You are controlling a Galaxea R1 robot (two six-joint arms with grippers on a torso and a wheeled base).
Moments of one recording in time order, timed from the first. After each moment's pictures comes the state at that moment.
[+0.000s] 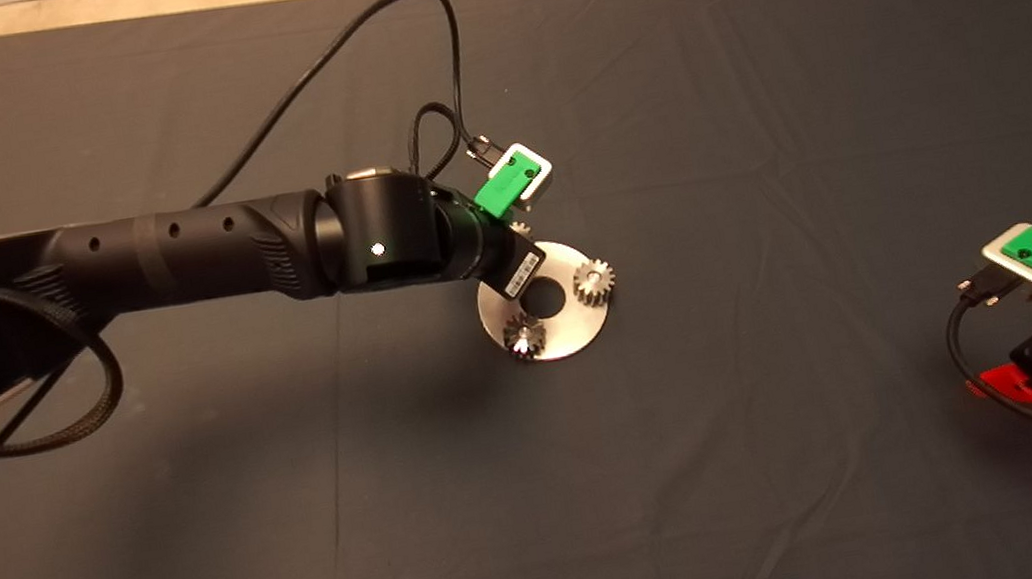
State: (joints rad) left arm -0.28 2.67 -1.11 0.96 1.18 -0.85; right arm 0.25 1.80 -0.46 -0.62 -1.53 1.00
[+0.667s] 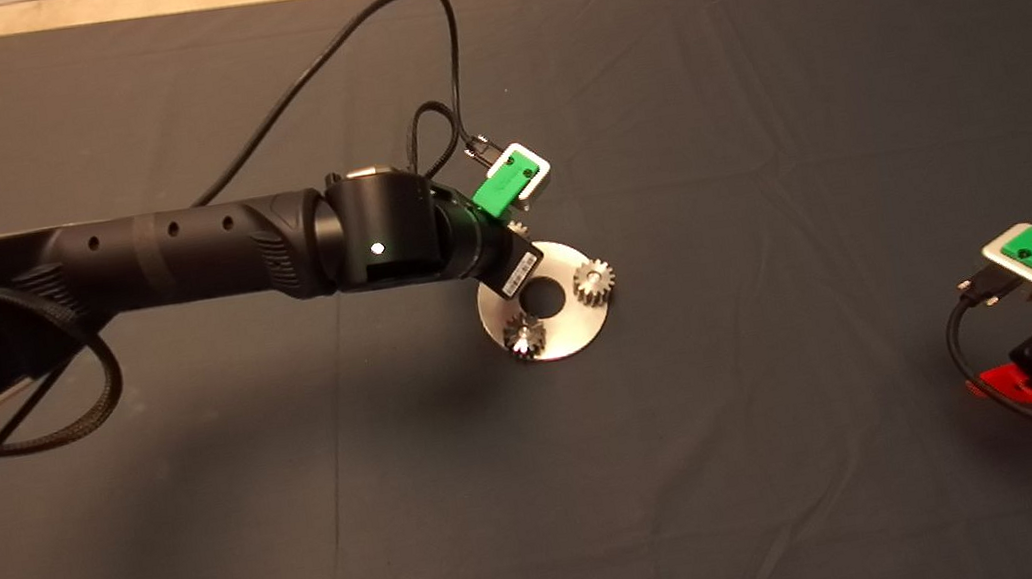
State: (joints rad) left arm -0.28 2.67 -1.11 0.96 1.19 -0.84; right arm 0.25 1.80 -0.46 -0.62 -1.53 1.00
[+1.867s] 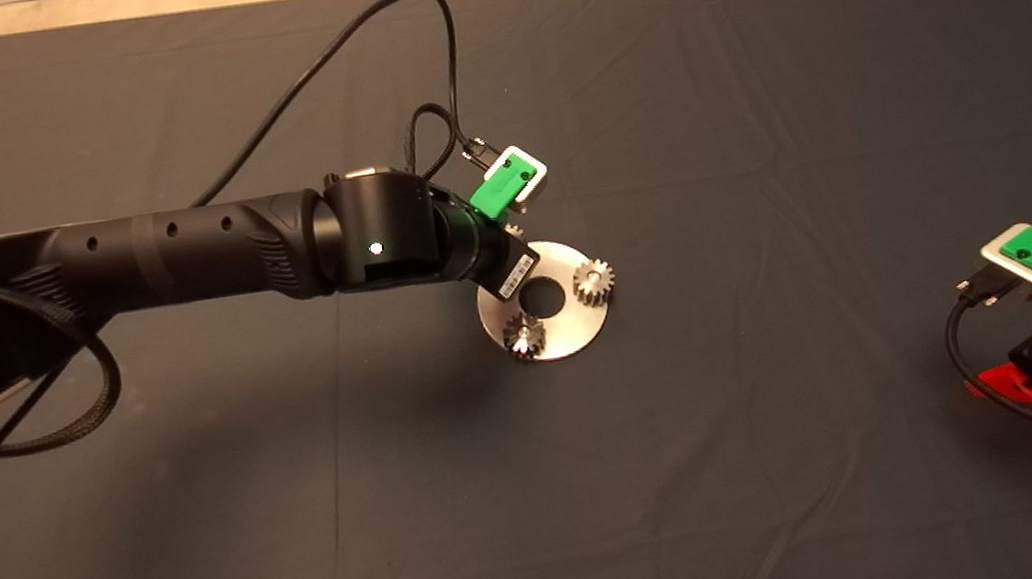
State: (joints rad) left arm -0.28 2.67 -1.11 0.96 1.20 -0.84; right arm 0.25 1.80 -0.46 -0.62 -1.53 1.00
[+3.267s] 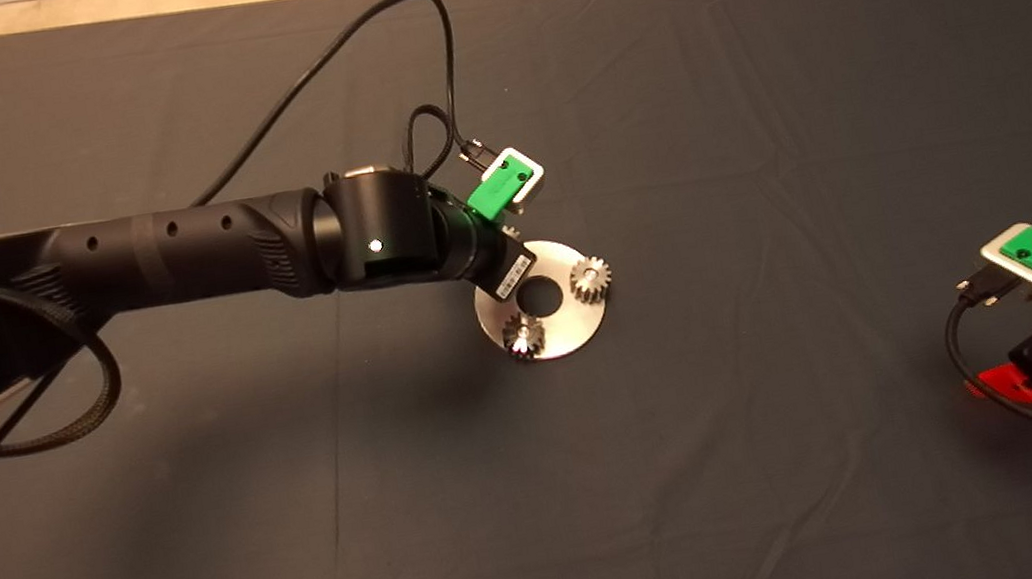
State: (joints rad) left arm -0.28 2.67 -1.12 0.95 1.20 -0.83; right arm 0.25 1.80 -0.46 -0.62 -1.53 1.00
